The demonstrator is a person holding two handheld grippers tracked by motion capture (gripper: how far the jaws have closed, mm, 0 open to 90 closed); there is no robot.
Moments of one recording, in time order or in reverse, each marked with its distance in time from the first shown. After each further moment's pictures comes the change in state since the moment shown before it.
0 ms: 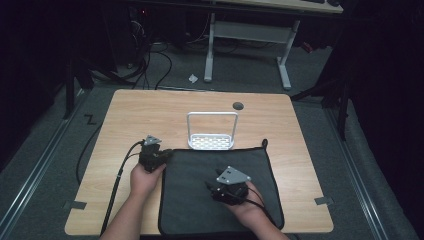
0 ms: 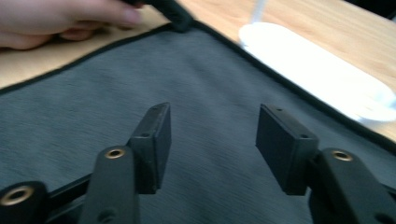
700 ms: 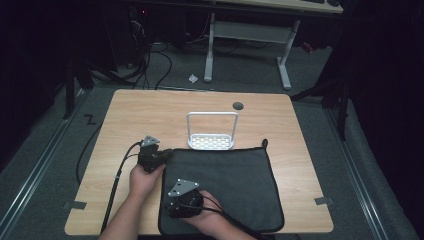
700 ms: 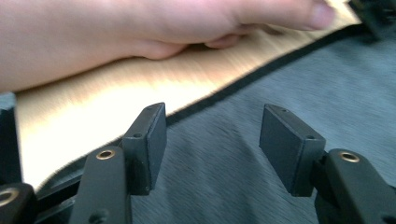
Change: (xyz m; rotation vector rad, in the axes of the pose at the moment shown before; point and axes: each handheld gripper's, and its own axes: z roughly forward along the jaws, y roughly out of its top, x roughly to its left) left arm 0.001 -0.002 -0.004 -0.036 -0.039 0.000; right arm 0.092 0.029 0.068 0.095 0.264 -0.063
